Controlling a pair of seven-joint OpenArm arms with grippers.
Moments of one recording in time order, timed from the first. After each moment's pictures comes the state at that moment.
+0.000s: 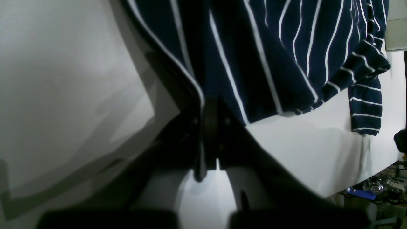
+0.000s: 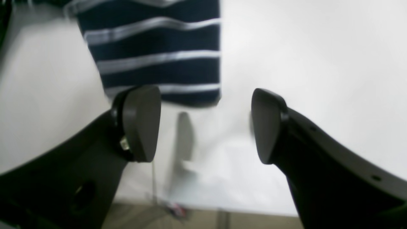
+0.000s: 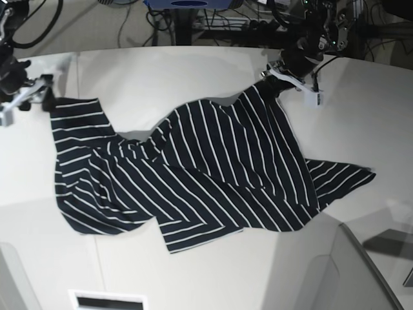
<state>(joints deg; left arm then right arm) 20.7 -7.8 -13.3 71.2 -38.8 -27.2 25.9 -15.9 7.3 40.9 82.9 22.0 39.8 -40.5</state>
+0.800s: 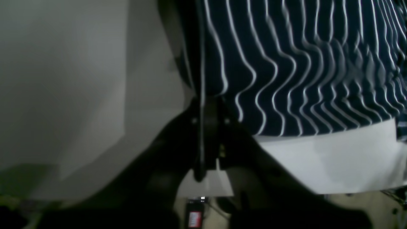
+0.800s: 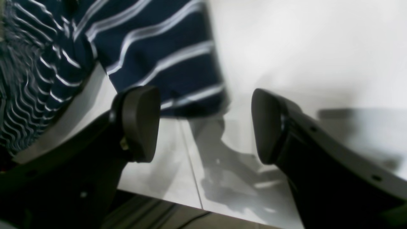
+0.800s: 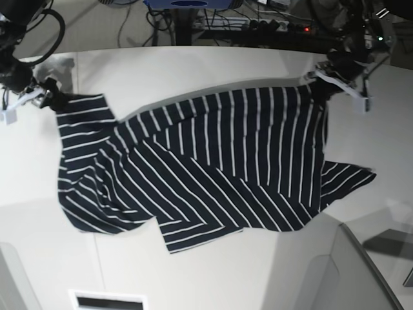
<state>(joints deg) 26.5 -9.1 -31.5 96.7 -35.7 -25.6 44.9 -7.1 8.8 46.5 65.3 37.0 39.9 -59.5</state>
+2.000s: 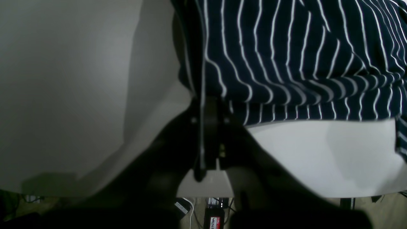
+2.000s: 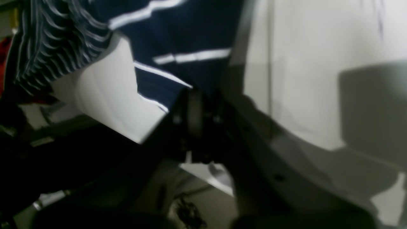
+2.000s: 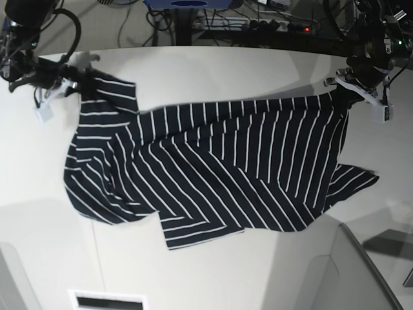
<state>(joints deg) 26.4 -11.7 -34.1 99.9 -36.0 -25.8 47.3 -6.2 9.1 36.2 60.5 44.5 40.1 -70.7</state>
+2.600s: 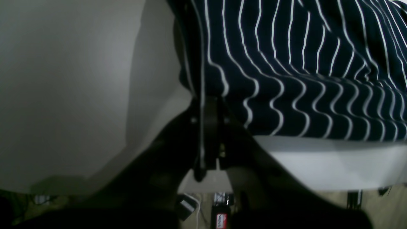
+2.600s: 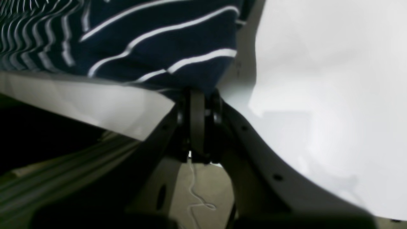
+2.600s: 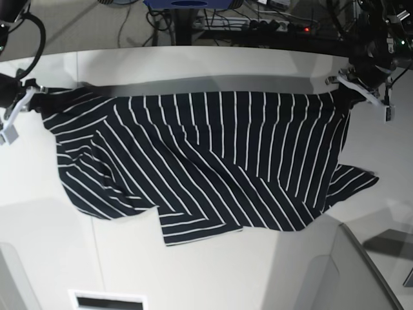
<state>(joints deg) 28.3 -13.0 -34.1 101.5 -36.2 -26.0 47.4 -11.6 14.1 36.9 88.0 44.1 40.1 -78.2</state>
